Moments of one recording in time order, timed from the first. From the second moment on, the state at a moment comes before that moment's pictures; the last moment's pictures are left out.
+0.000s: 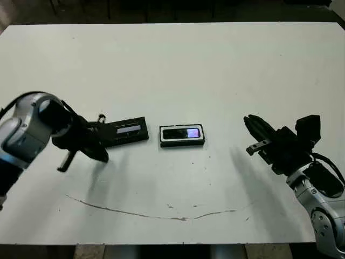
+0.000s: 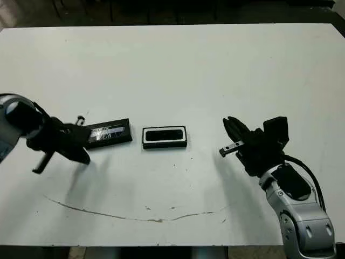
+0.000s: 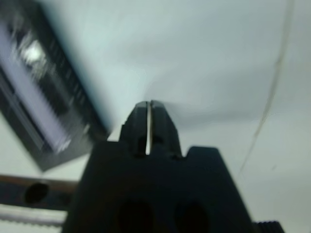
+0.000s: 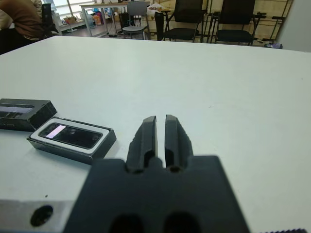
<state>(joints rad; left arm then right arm) -0.55 0.91 -0.45 -0.07 0.16 0.23 -1.58 0.00 -0.41 -0.10 -0.50 0.38 0.54 0.31</state>
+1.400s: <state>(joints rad) -0.36 0.83 0.03 0.01 -0.31 0.18 -1.12 0.00 -0.42 -0.12 -0.47 0.40 0.53 0.34</state>
